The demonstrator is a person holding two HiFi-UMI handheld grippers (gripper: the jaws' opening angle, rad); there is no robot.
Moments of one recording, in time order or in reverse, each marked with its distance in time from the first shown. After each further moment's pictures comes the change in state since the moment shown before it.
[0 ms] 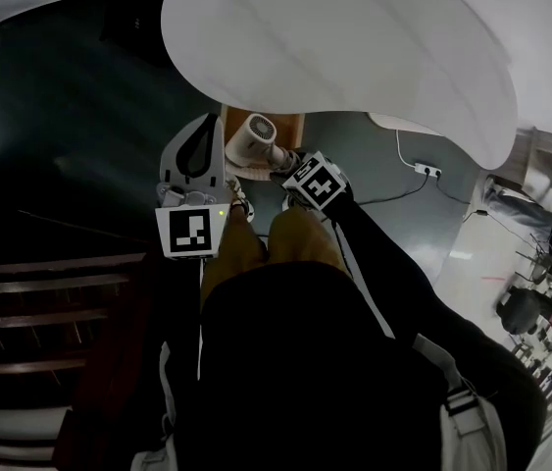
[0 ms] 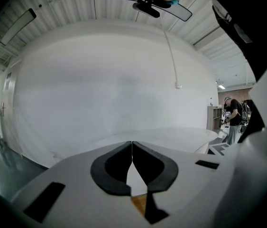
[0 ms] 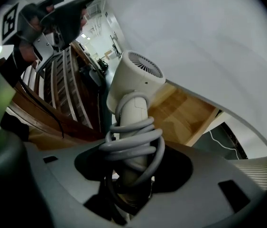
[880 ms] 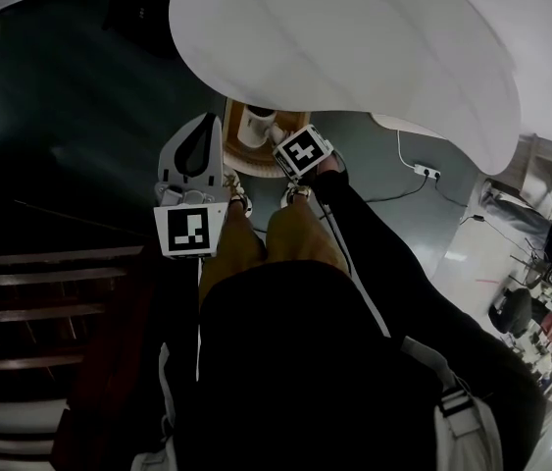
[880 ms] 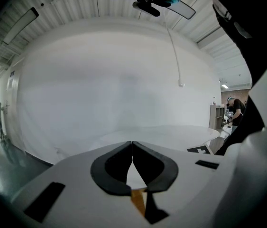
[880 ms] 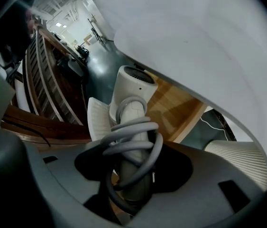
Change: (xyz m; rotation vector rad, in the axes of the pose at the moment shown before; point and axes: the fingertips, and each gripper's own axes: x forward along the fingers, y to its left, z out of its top) left arm -0.006 0.013 -0.015 -0.011 0.024 0.026; right arm 0.025 -0.049 0.004 0.158 0.231 -0.142
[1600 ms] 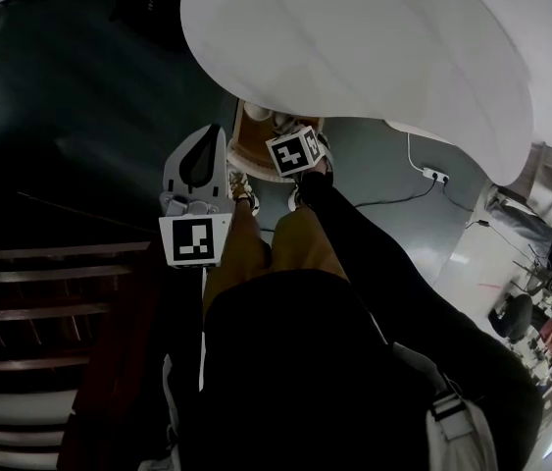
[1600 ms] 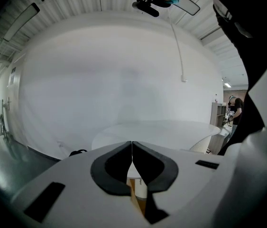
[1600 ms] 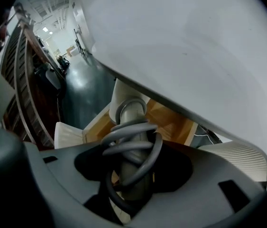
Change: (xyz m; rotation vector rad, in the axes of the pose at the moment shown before) left arm -0.001 0.010 -0.028 -0.021 0.064 0.014; right arm 0.032 -0.019 0.052 0.130 -0.204 -0.209
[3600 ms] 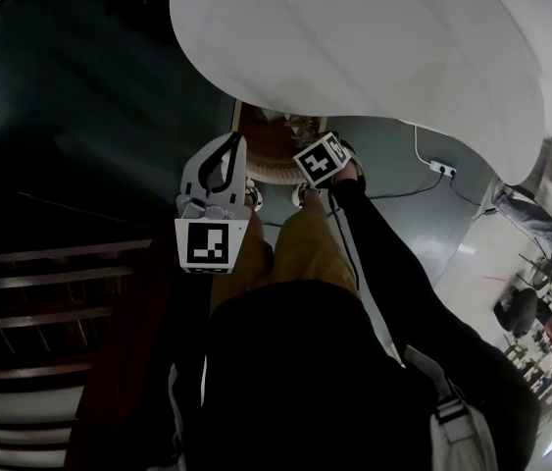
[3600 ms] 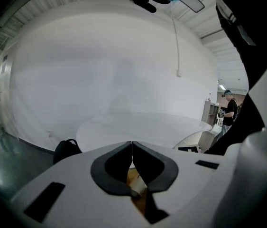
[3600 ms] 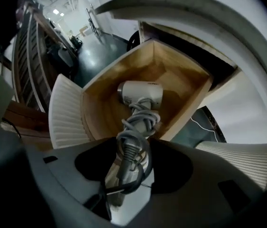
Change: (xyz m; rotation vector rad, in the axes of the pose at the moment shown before) left arm 0.022 -0.030 -0.031 -0.025 0.095 -0.100; right arm 0.010 -0.026 -0.071 -0.171 0.221 0.114
